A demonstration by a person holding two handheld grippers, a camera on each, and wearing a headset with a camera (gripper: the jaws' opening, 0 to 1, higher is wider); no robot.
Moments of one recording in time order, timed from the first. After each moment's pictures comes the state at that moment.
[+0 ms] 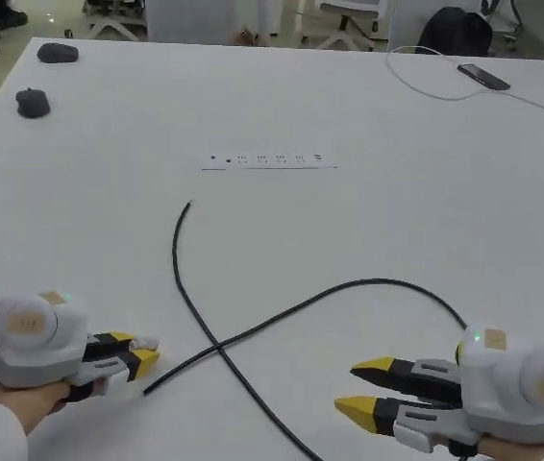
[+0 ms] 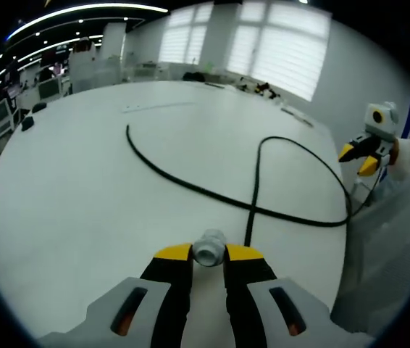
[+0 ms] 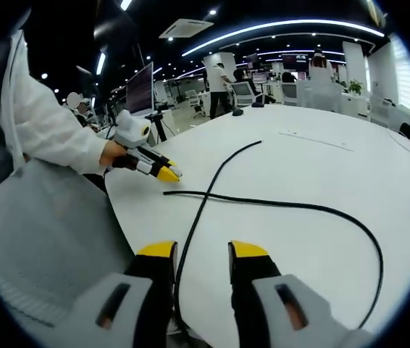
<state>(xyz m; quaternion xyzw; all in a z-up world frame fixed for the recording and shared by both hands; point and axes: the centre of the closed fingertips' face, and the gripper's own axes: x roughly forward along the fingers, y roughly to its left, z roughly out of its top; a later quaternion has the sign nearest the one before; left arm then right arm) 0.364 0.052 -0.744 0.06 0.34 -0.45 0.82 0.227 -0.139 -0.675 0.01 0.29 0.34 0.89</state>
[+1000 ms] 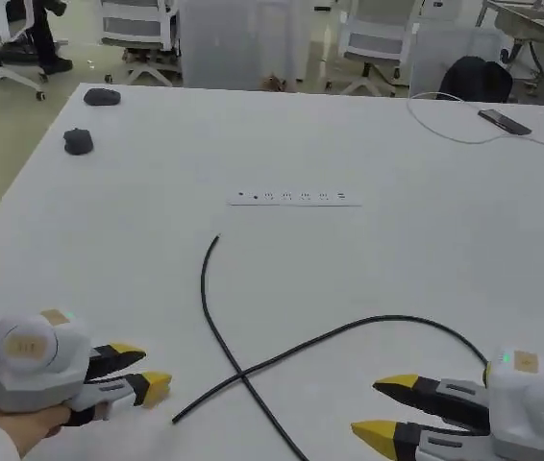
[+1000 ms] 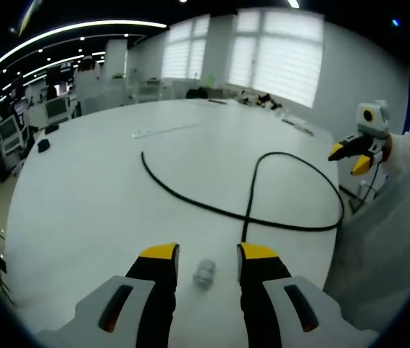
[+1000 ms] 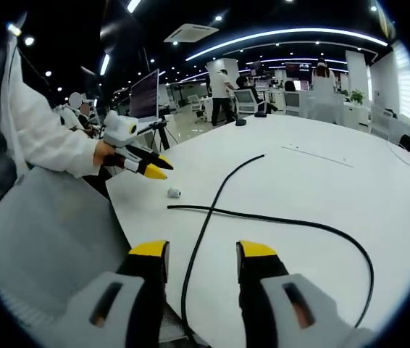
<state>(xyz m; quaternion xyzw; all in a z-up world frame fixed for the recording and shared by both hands) 0.351 0.092 -0.673 0.07 0.28 -0.43 0.85 0.228 -0.130 -0.644 -0.01 0.28 0.35 0.89</state>
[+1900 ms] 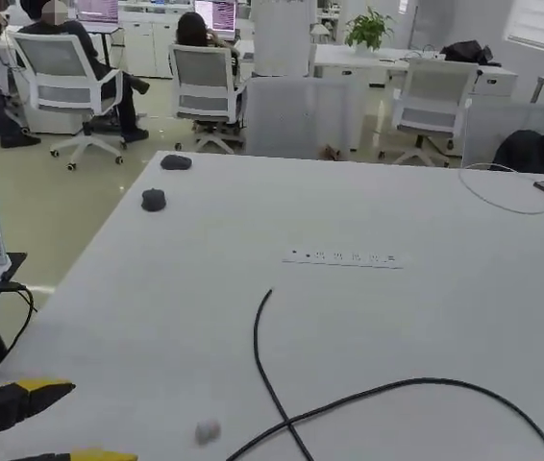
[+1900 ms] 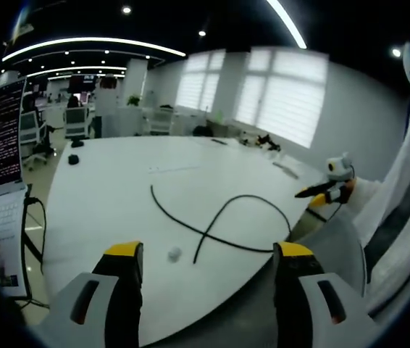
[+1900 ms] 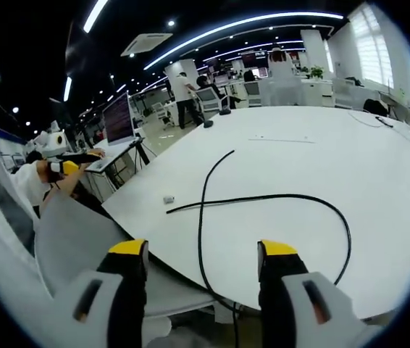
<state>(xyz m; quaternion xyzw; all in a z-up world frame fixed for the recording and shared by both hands) 0.238 0.169 -0.536 -0.02 0.24 -0.42 0.88 0.167 -0.168 -0.589 0.08 0.30 0.24 0.92</state>
